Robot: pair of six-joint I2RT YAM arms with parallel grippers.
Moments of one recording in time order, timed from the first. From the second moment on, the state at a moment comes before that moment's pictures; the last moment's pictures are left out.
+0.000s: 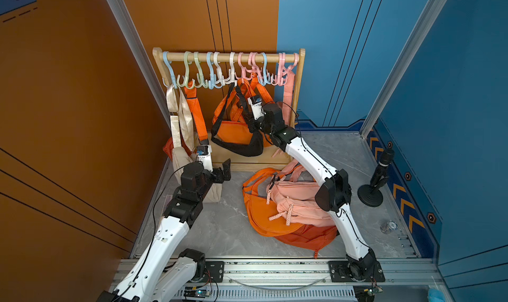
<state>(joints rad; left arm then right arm) -0.26 0.89 0.77 -0.15 -0.07 -0.19 0.63 2.41 2.52 -0.28 -0.08 0.07</state>
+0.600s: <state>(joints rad) -0.21 1.18 0.98 0.03 -0.02 -0.10 0.59 2.27 2.39 -0.28 -0.17 0.08</state>
